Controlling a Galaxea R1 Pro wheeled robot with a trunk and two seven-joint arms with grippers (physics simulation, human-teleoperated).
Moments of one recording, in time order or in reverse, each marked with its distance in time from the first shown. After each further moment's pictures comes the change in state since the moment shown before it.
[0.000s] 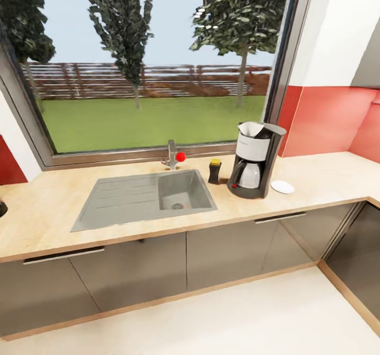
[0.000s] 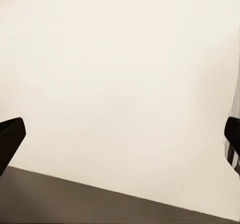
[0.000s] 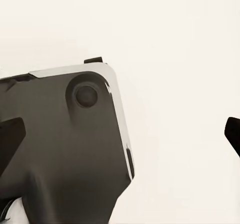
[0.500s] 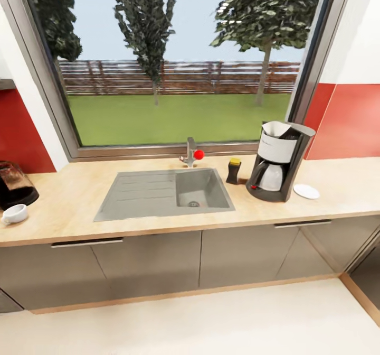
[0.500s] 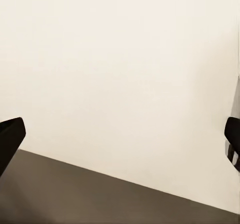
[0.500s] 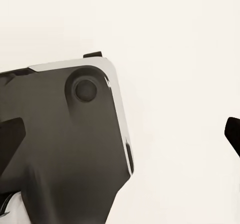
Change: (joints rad) left arm 0.002 -0.004 0.000 0.001 0.009 -0.010 0.012; right arm 0.000 0.000 0.001 0.000 0.000 0.003 0.002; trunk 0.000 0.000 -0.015
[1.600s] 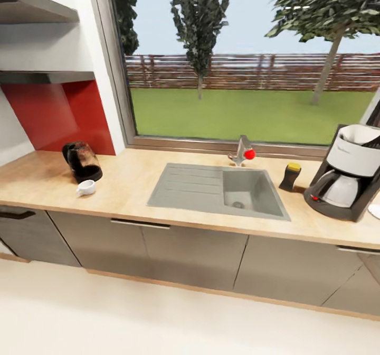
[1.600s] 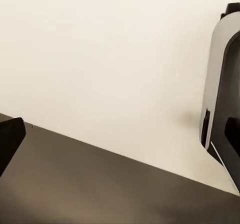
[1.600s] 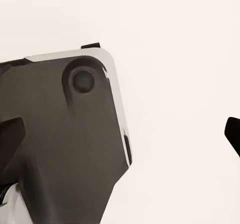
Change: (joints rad) left arm 0.001 -0.001 -0.002 -0.002 0.003 0.000 -0.104; right arm -0.001 0.000 0.000 0.000 0.001 0.001 0.000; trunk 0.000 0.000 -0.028
